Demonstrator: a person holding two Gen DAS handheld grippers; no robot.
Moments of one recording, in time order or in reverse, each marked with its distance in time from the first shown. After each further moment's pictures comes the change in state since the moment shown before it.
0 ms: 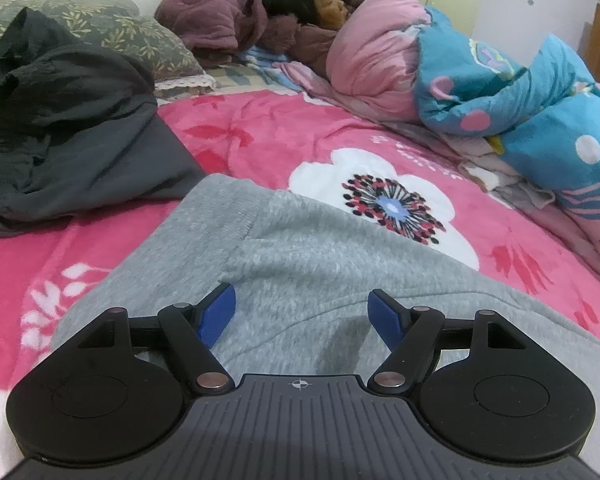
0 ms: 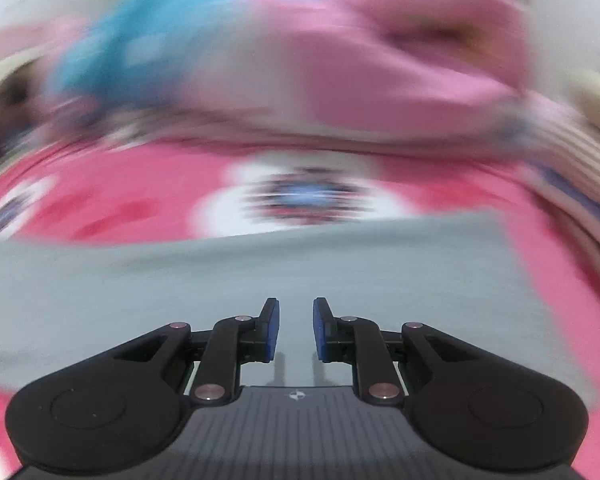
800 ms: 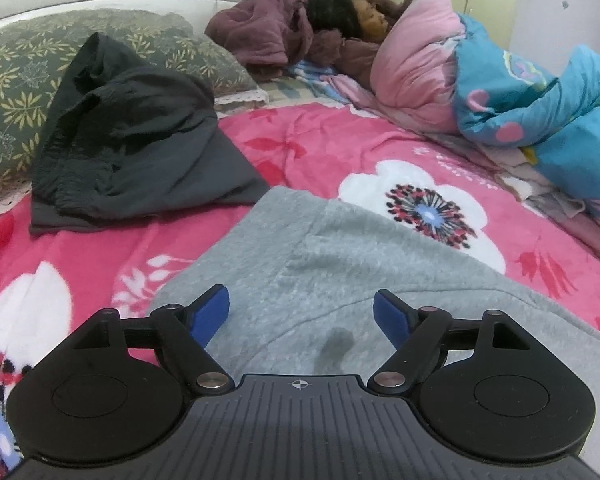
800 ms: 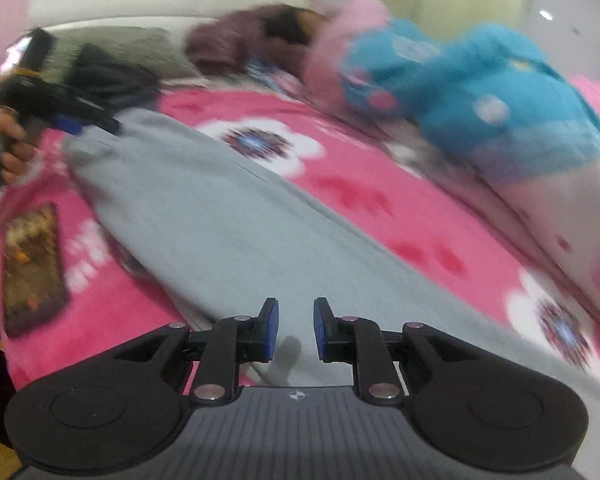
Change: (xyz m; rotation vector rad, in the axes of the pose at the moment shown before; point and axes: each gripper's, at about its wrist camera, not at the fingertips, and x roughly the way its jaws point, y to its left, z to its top) left arm -0.041 0.003 -0.001 -0.013 -0.013 0.140; right arm -0.025 0.259 -0.036 -0.564 -0.090 0.308
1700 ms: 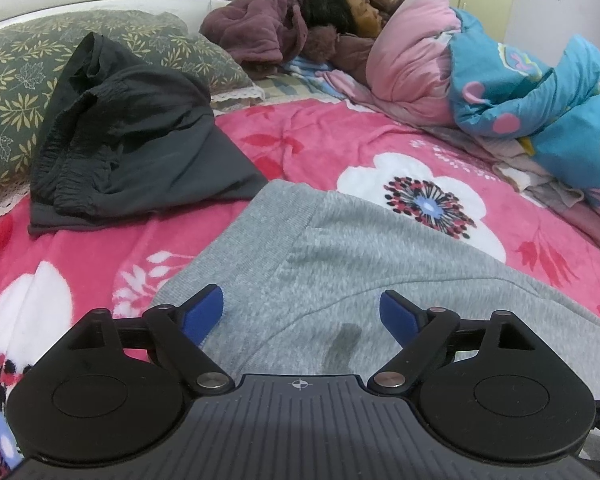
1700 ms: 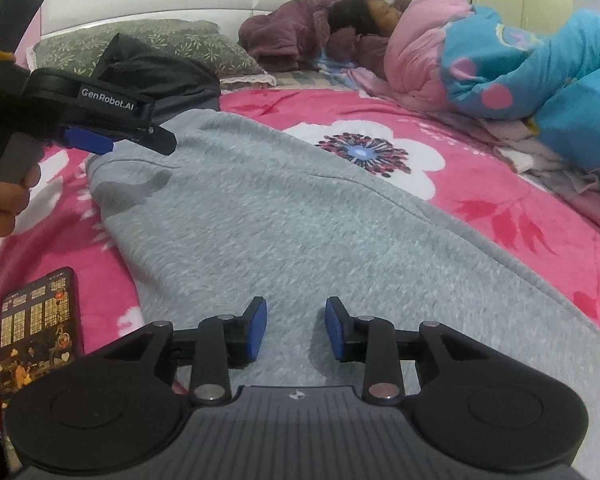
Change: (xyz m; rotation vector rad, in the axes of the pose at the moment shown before) left arm 0.000 -0.001 -0.003 0.031 0.008 -0.002; right arm 0.120 0.080 0.044 0.046 -0.013 0.153
